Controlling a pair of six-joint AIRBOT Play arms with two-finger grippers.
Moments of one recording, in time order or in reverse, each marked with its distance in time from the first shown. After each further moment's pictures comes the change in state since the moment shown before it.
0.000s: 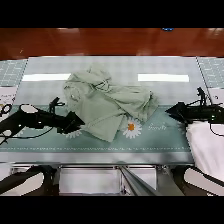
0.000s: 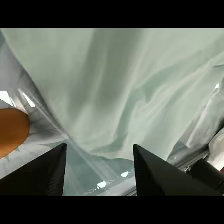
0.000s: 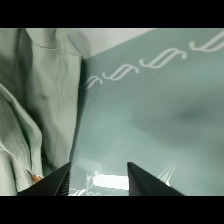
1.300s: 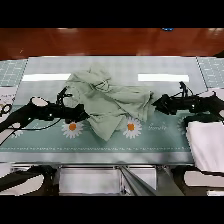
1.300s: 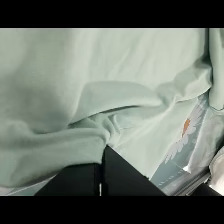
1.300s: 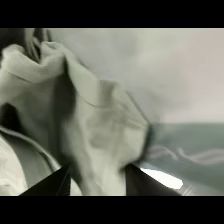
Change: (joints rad) left arm -0.123 -0.064 0.122 -0.069 0.152 0.029; right arm 0.238 -0.252 0.160 0.097 -0.121 0.050
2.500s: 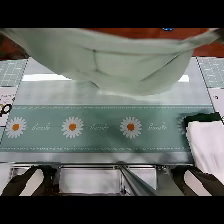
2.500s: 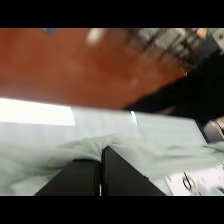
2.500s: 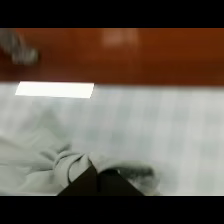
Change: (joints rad) left arm 0.480 0.439 0.763 -0.141 -0.224 0.049; right arm -0.027 0.549 0.787 -0.302 0.255 0.179
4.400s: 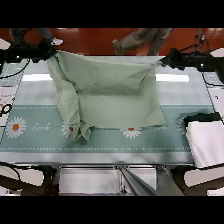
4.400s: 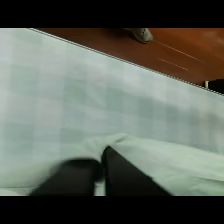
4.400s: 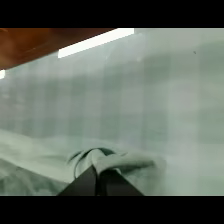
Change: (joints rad) left arm -0.216 -0.830 0.227 0.377 0.273 -0.113; right arm 0.093 -0.754 -0.088 0.343 -0.344 -0.172
